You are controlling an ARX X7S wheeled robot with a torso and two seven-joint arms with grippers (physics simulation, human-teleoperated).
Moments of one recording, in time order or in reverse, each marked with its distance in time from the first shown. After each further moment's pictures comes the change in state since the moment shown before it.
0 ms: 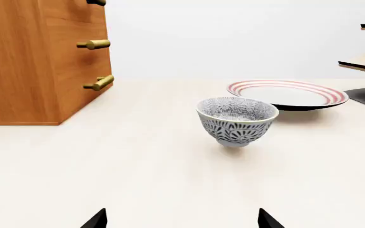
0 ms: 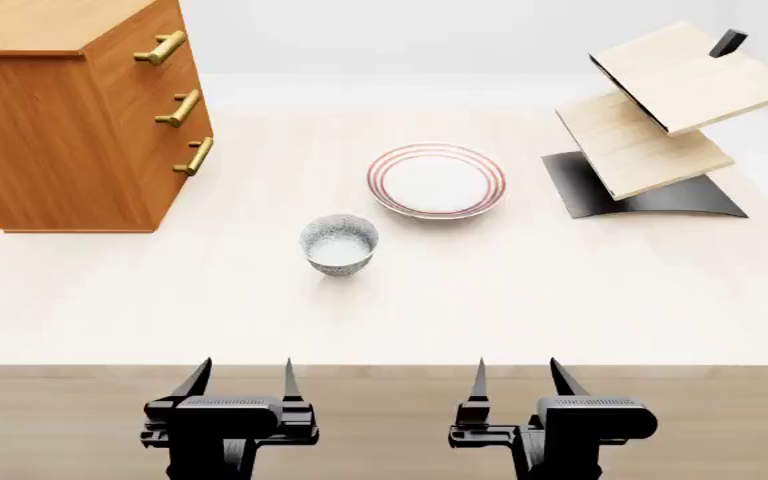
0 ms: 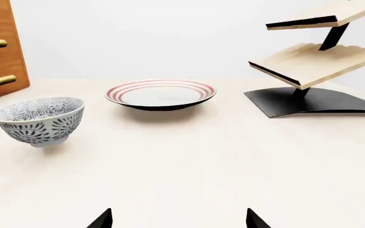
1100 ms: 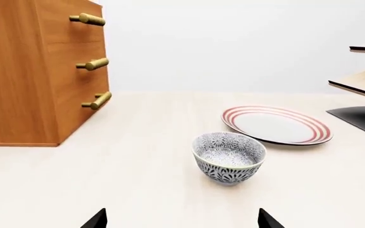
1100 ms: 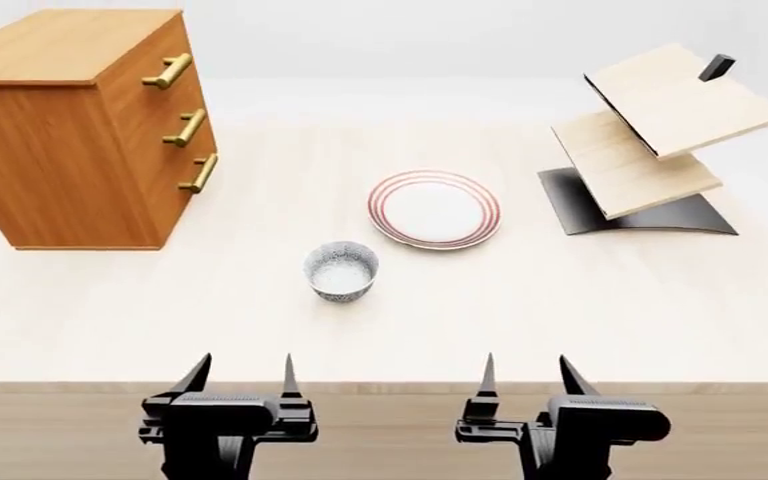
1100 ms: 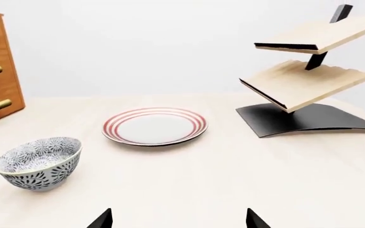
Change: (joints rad) left arm 0.000 -0.094 0.099 0.042 -0.112 -0.020 -0.087; right arm 0.005 0.089 -0.086 0.002 0.109 -0.032 0.111
